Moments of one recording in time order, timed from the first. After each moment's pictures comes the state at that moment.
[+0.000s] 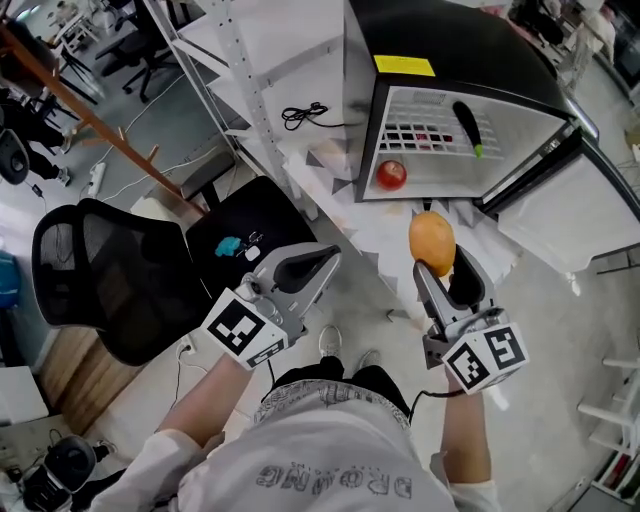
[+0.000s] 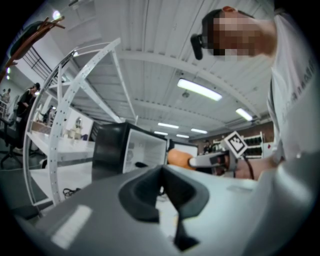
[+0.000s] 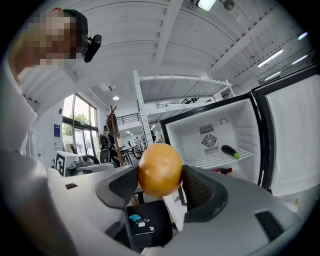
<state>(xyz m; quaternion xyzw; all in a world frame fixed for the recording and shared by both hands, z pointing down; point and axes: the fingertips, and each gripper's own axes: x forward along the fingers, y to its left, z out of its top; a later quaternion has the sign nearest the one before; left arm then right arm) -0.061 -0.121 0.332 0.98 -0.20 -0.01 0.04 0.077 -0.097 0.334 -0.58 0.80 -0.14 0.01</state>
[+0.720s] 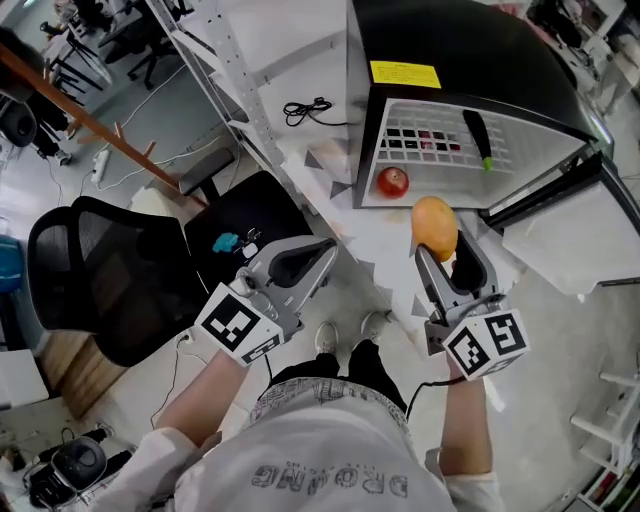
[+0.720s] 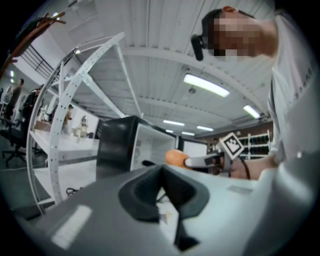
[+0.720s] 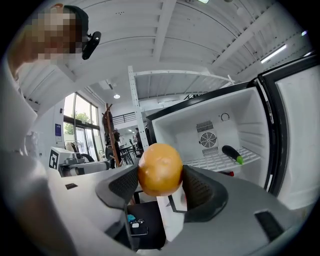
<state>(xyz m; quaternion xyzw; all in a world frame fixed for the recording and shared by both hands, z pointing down) -0.035 -0.171 0.339 0.97 -0.23 0.00 0.06 0.115 -0.167 0.349 -0.56 0.81 -0.15 0.00</state>
